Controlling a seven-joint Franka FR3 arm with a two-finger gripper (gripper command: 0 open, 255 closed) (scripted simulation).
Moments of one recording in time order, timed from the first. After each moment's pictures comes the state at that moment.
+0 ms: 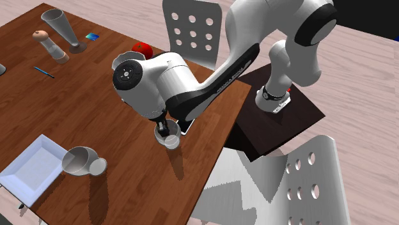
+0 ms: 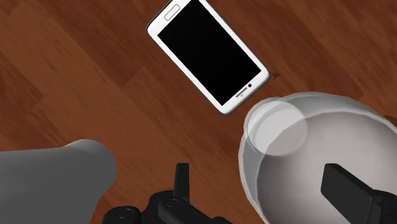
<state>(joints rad) 0.01 0.32 -0.01 -1.60 -0.13 1.81 0.23</state>
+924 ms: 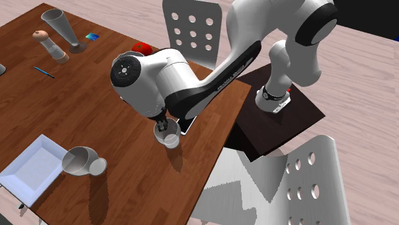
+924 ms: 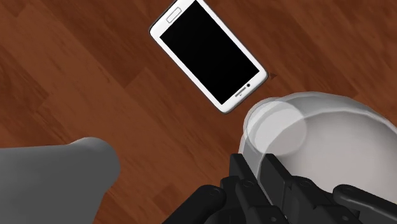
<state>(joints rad) 0.01 0.31 -0.01 -1.57 -0.13 1.78 0.23</state>
